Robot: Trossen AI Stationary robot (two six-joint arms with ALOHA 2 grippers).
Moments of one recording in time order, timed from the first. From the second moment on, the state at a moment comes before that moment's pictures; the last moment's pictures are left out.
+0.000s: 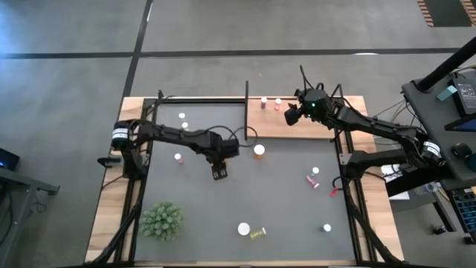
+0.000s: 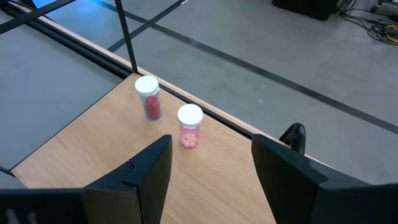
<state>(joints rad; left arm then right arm) 0.08 1.80 1.23 -0.78 -0.08 -0.15 -0.60 1.15 0.78 -0.23 0.31 0.18</state>
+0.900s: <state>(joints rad) 0.05 1.80 1.22 -0.67 0.06 1.33 -0.60 1.15 0.78 -0.23 0.31 0.18</state>
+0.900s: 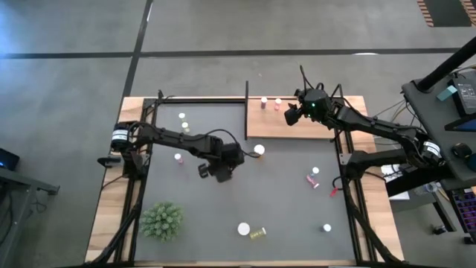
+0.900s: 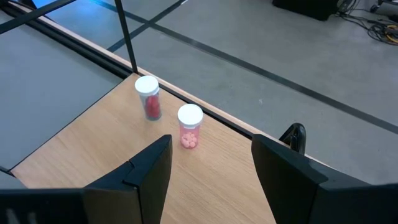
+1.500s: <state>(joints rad) 0.04 1.80 1.16 -0.68 0.17 1.60 -0.60 1.15 0.78 -0.23 0.31 0.18</state>
